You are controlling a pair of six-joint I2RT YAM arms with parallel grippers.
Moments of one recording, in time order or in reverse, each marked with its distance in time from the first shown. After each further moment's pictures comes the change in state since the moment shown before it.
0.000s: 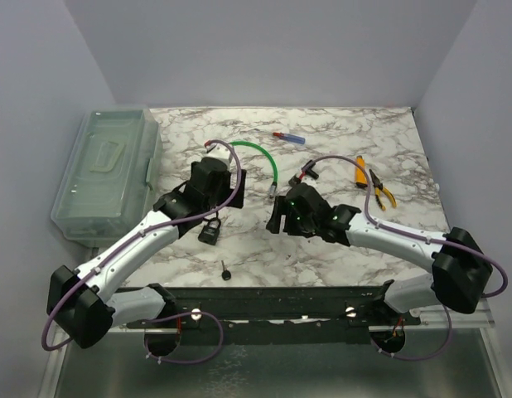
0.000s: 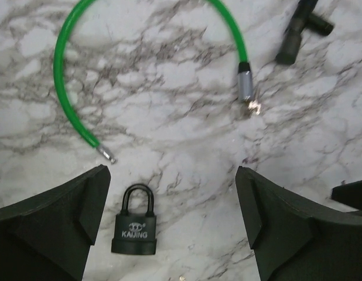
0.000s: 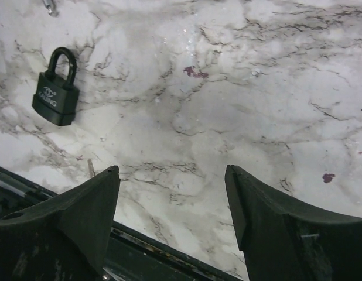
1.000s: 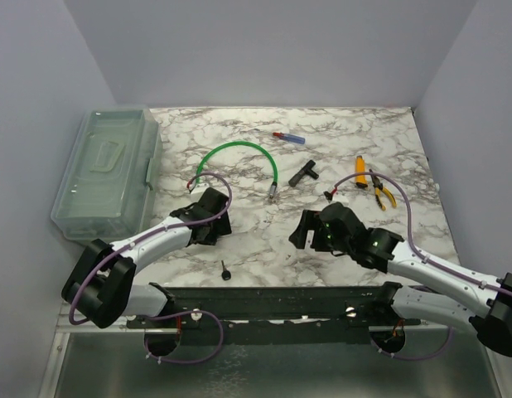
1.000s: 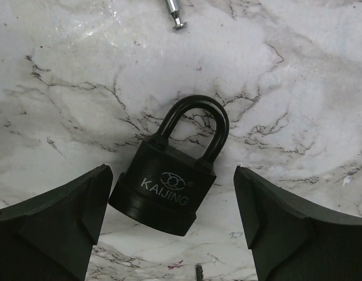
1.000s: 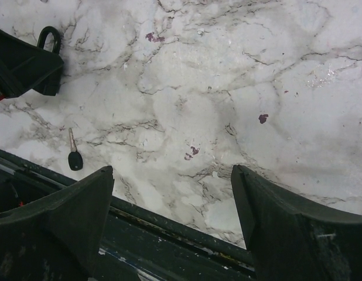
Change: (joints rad) left arm 0.067 0.124 -0.370 -0.019 -0.073 -0.427; right arm 0.000 -0.414 -0.246 -0.111 0.060 -0.007
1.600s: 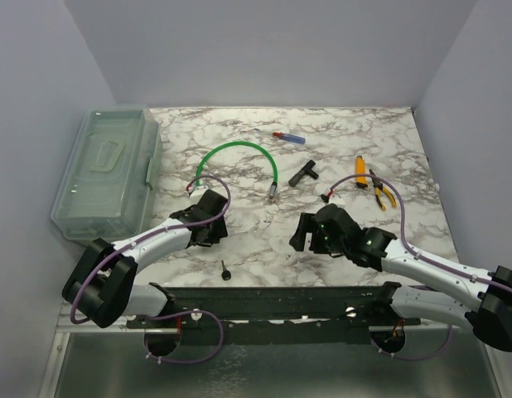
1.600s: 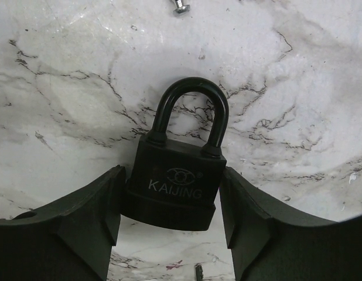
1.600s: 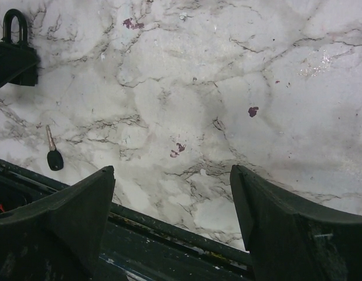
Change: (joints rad) left arm 0.005 0.003 -0.042 0.030 0.046 -0.029; right arm 0.000 0.041 -0.021 0.003 0.000 0.005
